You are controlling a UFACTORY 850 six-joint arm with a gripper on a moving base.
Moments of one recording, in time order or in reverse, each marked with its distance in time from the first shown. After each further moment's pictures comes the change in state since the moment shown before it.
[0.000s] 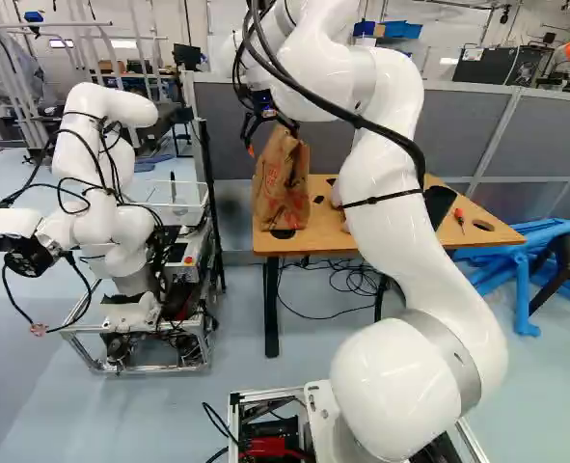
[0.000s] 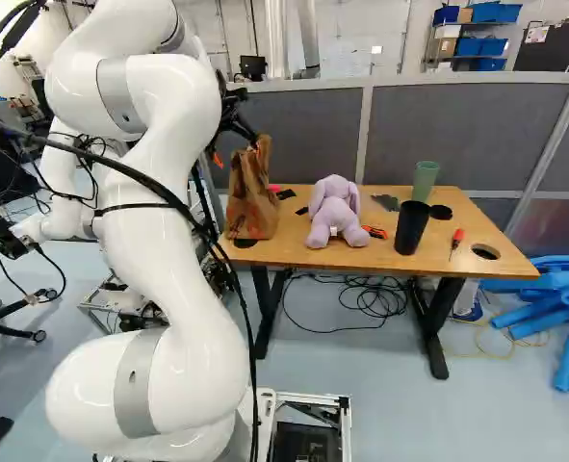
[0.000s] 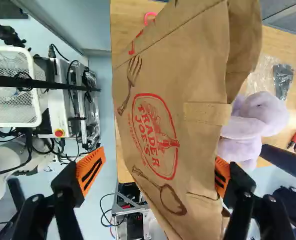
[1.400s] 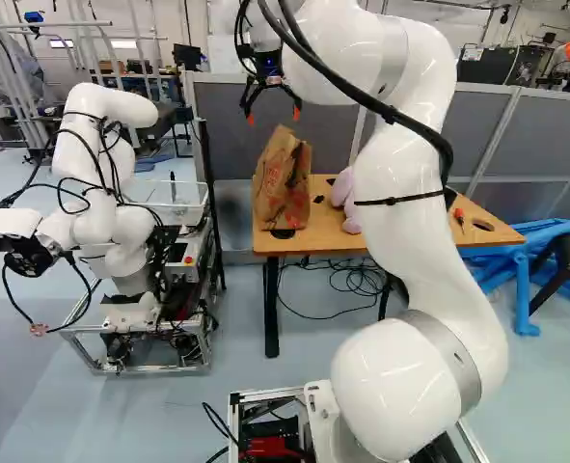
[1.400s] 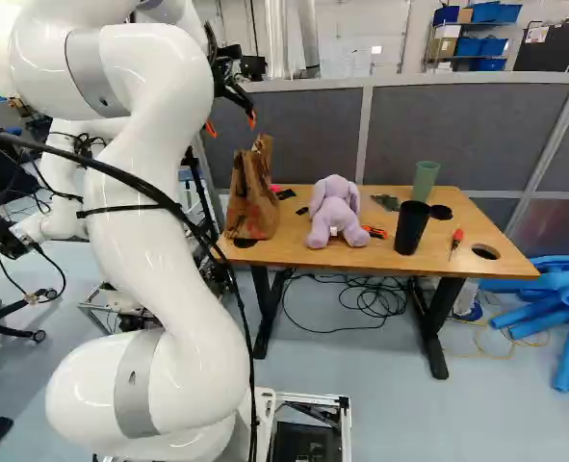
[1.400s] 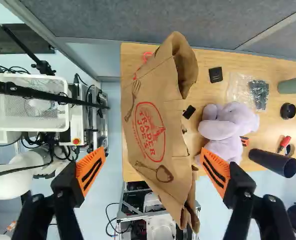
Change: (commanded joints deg) arm 0.0 6.7 -2.3 0.0 0.0 0.0
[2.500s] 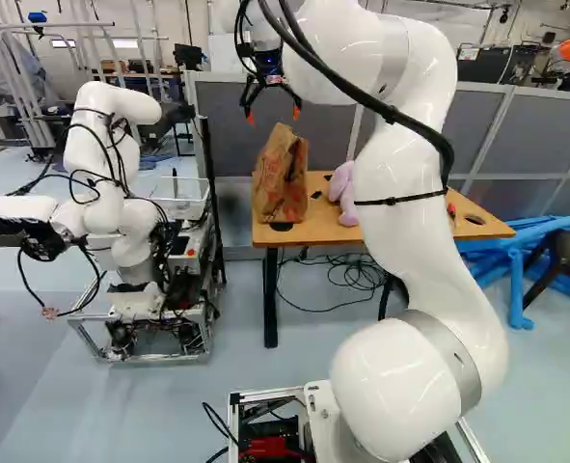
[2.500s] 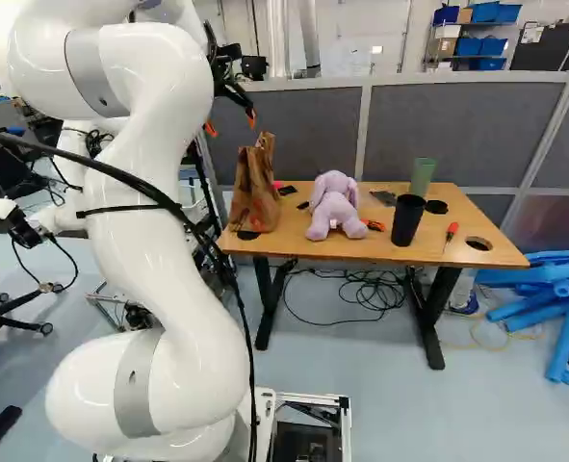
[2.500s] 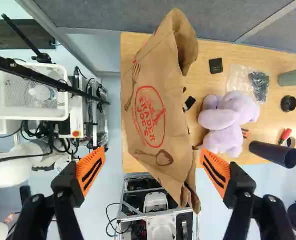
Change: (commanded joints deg) arm 0.0 0.0 0.0 0.0 0.0 0.0
